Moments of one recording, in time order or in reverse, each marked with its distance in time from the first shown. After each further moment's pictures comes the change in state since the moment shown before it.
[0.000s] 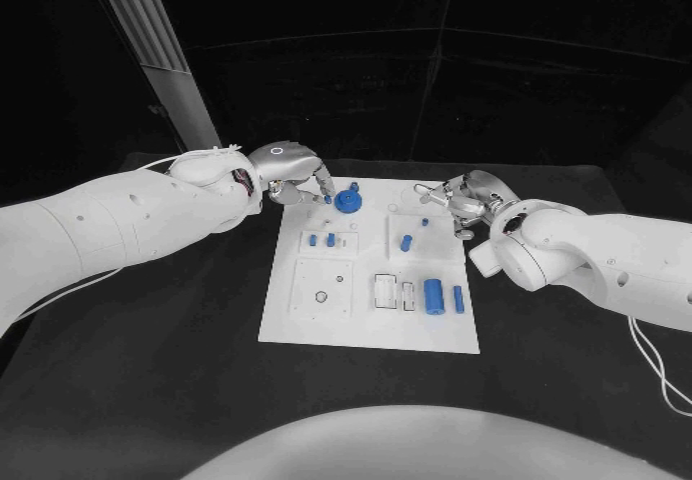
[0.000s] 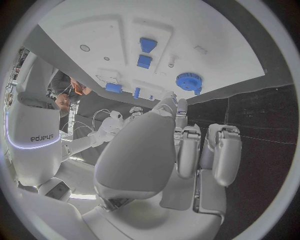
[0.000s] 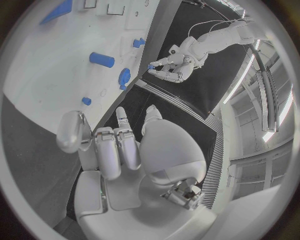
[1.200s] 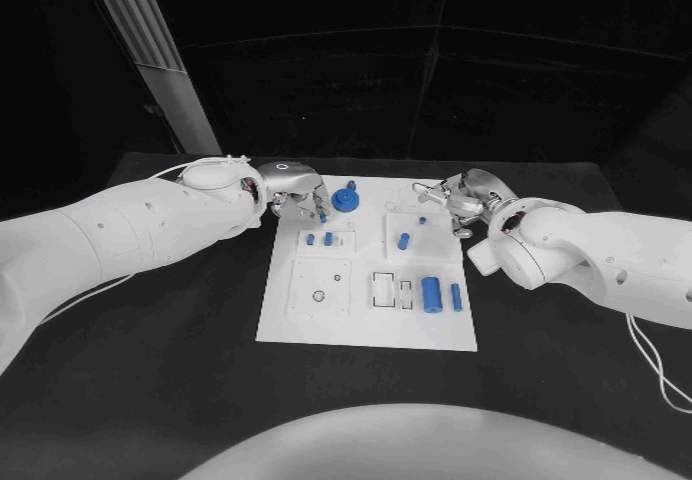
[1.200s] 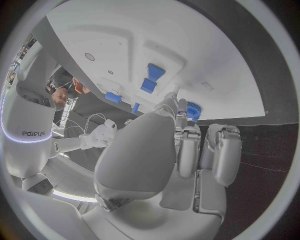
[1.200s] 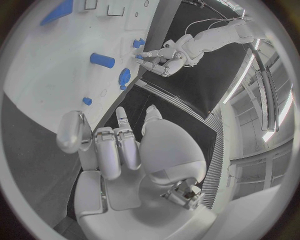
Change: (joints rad) left arm -0.038 0.052 0.000 -0.068 -0.005 0.165 -0.058; left_hand 0.007 0.002 0.010 -0.005 0.000 -0.001 0.000 -0.012 -0.004 0.000 0.000 -0.012 0.000 0.000 0.000 0.000 0.000 0.000 0.000 0.000 0.000 0.000; right arm 0.000 -0.004 0.000 0.007 0.000 0.001 0.001; right_hand 0.000 0.000 0.000 0.000 0.000 0.000 0.000 0.004 0.000 0.000 0.000 0.000 0.000 0.000 0.000 0.000 0.000 0.000 0.004 -0.004 0.000 0.000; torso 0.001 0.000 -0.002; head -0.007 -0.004
